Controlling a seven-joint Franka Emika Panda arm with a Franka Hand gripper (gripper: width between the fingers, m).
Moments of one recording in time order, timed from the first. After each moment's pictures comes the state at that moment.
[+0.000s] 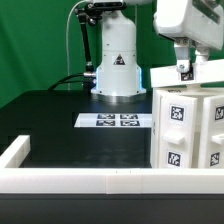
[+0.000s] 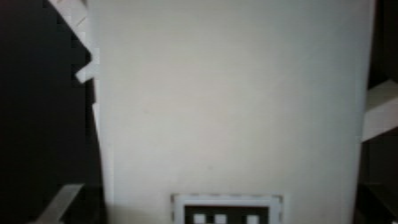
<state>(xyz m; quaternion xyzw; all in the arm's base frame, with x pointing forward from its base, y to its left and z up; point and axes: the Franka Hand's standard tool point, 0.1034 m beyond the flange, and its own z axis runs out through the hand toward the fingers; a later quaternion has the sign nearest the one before) 0.579 0.082 0.159 0.91 0.41 0.08 0.07</state>
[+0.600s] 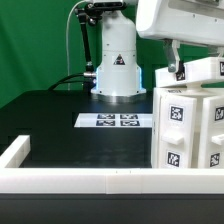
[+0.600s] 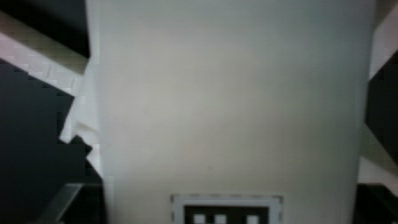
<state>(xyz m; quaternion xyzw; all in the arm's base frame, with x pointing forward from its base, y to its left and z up) 0.579 0.084 0.159 0.98 0.18 0.10 0.04</state>
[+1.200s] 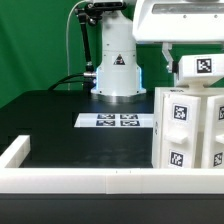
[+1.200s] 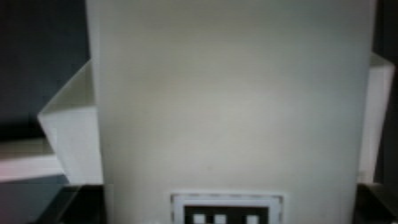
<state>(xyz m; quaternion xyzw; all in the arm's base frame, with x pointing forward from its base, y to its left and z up) 0.580 0.090 0.162 0.99 -0.13 0.11 -0.01</state>
